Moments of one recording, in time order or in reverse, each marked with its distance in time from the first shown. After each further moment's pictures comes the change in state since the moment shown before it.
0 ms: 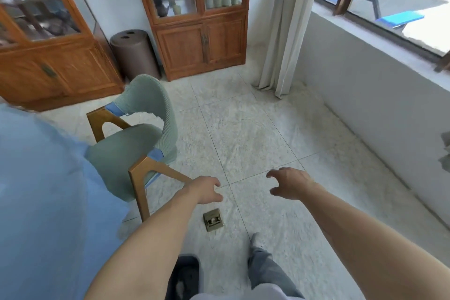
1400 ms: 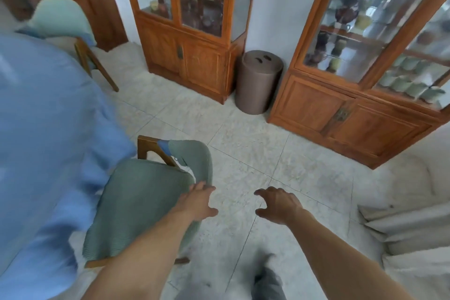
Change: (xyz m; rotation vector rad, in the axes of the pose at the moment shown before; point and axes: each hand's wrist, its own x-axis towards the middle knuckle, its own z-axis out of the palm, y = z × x) left_hand 0.343 -0.188 -0.368 -0.474 0.400 -0.537; right_hand 0.646 -0.162 -0.322 -0.384 -0.132 -0.683
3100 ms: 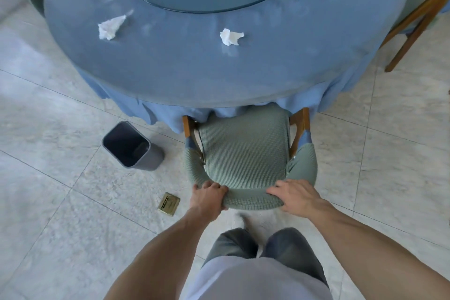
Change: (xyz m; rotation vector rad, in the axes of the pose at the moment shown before) left_hand 0.008 -0.093 0.029 -0.560 0.248 -1.156; right_hand 0.323 -0.267 -0.068 -1.004 -0.268 -1.535
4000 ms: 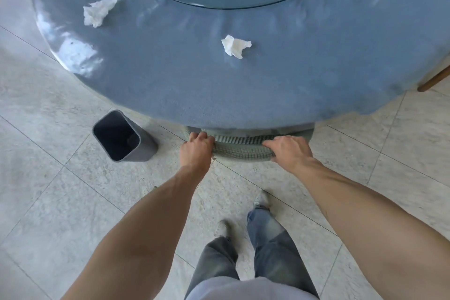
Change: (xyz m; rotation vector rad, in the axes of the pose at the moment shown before) left_hand 0.171 -0.010 -0.138 -0.079 0.250 -0.342; right_hand 0.165 0.145 -0.123 -0.124 0.161 0.092
